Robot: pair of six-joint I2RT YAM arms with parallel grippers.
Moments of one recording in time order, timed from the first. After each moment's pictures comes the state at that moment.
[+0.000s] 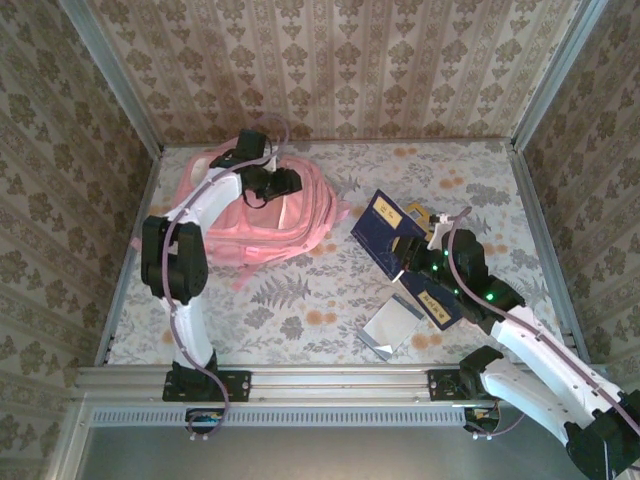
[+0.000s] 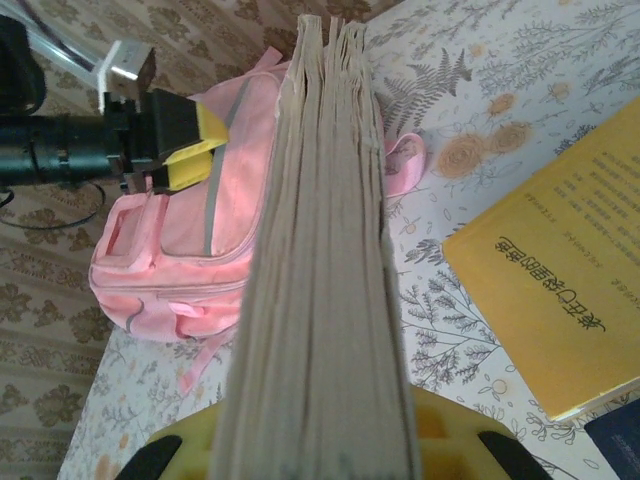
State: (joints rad) left arm -0.33 1.95 1.63 -0.64 0.40 -0.41; right arm 0.46 0.79 0.60 -0.22 -0.09 0.71
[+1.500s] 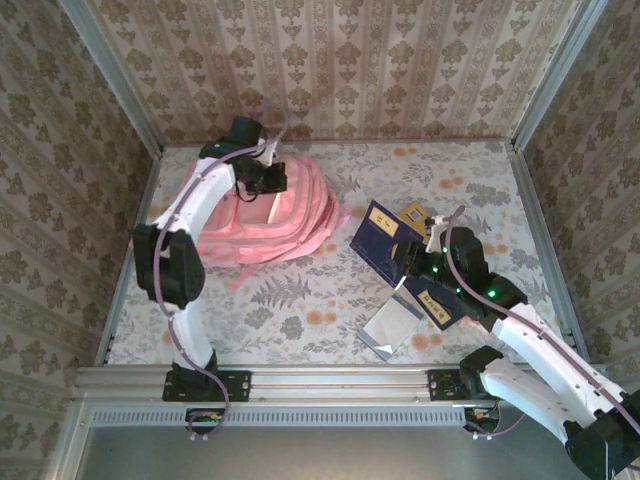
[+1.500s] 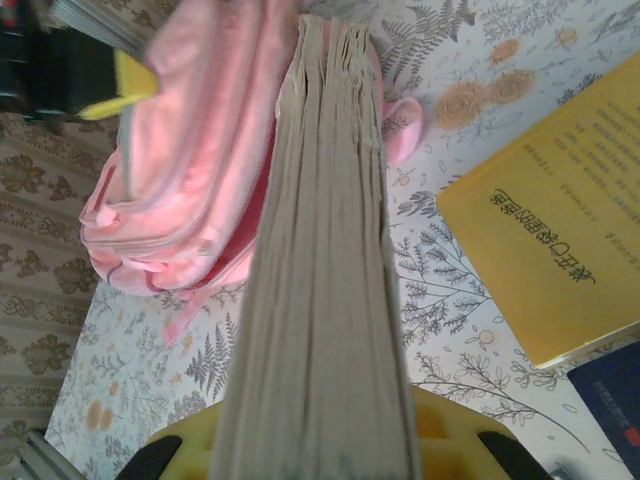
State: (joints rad) left arm -0.33 1.87 1.77 -0.92 0.35 -0.22; right arm 0.45 0.81 0.67 -0.36 -0.14 0.66
